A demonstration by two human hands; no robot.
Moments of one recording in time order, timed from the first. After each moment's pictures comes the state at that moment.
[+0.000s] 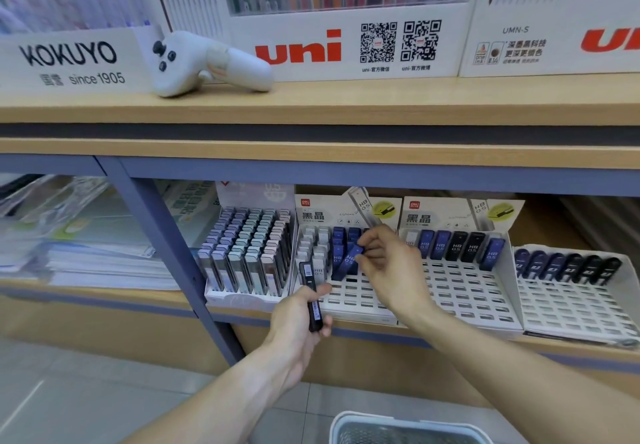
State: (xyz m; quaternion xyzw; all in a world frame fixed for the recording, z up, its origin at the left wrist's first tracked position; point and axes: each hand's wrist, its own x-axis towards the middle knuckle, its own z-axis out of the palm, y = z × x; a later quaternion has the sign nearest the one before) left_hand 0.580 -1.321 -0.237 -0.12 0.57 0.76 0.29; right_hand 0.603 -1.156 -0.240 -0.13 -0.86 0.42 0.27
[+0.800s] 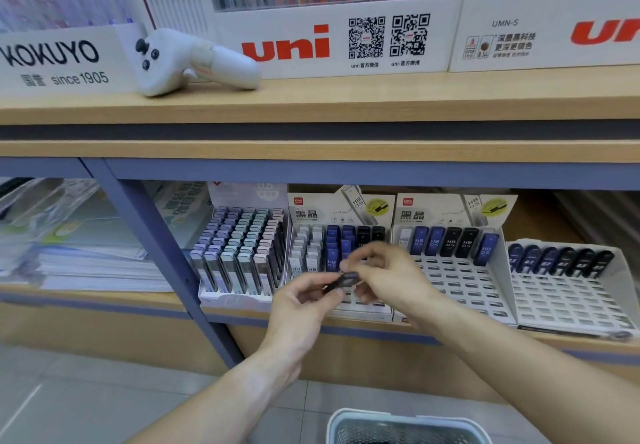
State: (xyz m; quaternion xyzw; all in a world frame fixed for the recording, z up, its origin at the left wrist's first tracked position) left_hand 0.586 -1.321 -0.234 0.07 0.71 0.68 0.19; right_hand 0.623 -1.162 -0.209 -0.23 -0.75 0.61 0.05
